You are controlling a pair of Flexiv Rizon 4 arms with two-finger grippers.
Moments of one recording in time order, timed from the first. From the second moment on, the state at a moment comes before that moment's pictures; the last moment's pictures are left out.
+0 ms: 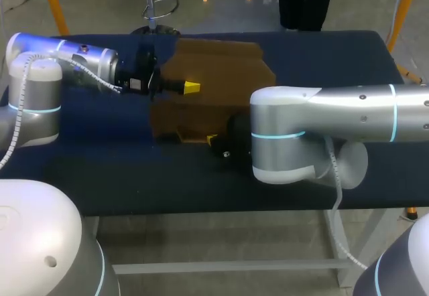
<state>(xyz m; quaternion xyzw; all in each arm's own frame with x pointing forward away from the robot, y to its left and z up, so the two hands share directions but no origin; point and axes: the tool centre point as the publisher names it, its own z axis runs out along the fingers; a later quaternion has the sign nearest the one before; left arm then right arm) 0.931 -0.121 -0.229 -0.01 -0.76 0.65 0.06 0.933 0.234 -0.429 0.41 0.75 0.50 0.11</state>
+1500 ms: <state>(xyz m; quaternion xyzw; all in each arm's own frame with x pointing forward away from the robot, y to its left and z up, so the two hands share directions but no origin) 0.930 -0.121 -0.228 -0.01 -0.76 0.65 0.06 0.849 0.222 -0.377 0.34 0.76 0.54 0.12</state>
